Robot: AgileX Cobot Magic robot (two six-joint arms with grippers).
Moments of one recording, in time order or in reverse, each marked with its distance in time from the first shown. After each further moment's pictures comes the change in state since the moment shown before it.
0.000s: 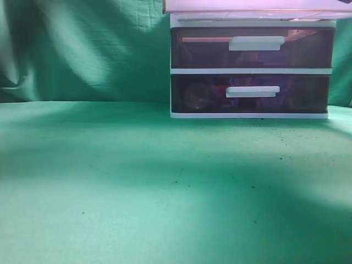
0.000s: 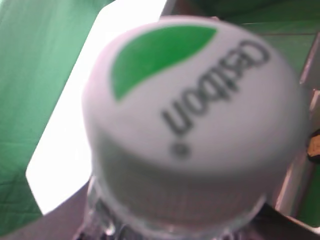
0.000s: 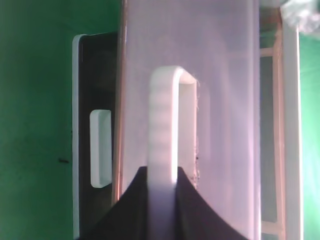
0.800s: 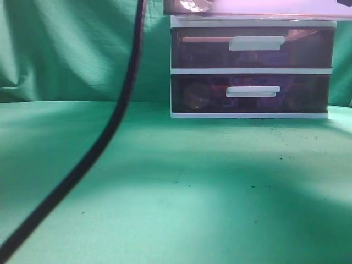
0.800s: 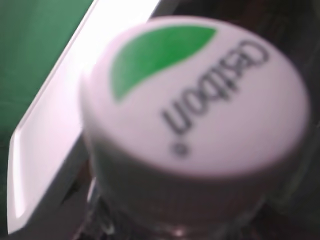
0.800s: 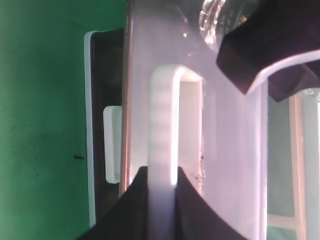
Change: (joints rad) left arm 0.084 0.202 0.000 0.329 -0.176 -0.432; right arm 0.005 0.000 0.001 -0.002 0.040 0.037
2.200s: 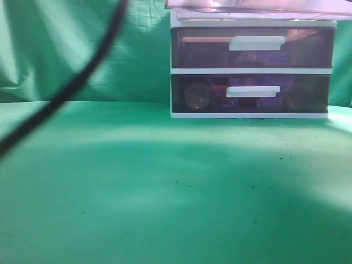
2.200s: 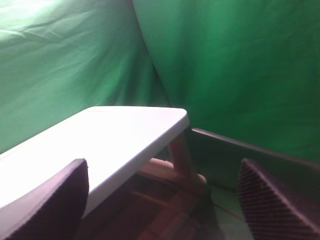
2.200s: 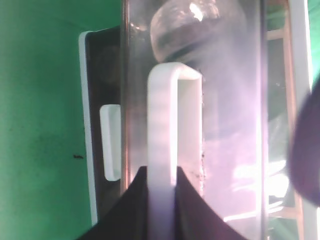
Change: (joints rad) left arm 0.012 0.109 -0.079 -0.110 -0.613 -0.357; right arm 0.000 -0.010 0.002 -0.008 0.018 0.055
